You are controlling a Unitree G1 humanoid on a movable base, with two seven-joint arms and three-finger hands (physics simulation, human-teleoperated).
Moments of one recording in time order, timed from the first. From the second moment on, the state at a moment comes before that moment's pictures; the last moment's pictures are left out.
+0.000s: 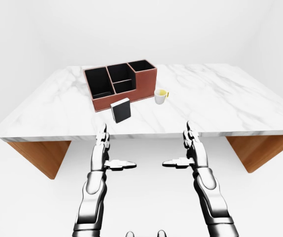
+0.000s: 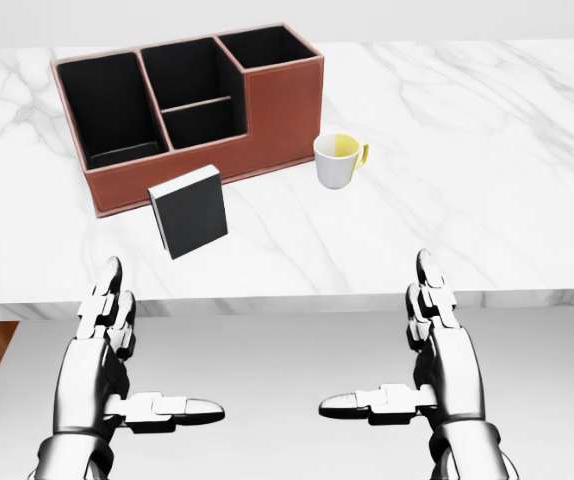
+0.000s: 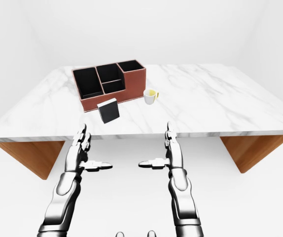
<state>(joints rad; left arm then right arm) 0.00 0.01 0.01 0.00 -0.01 0.00 -0.01 0.00 -0.01 -0.02 0.01 0.01 0.00 0.02</state>
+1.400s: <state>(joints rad) 0.00 0.04 0.08 -0.33 0.00 0.09 -0.06 0.01 -0.02 -0.02 -0.34 -0.01 0.09 0.05</state>
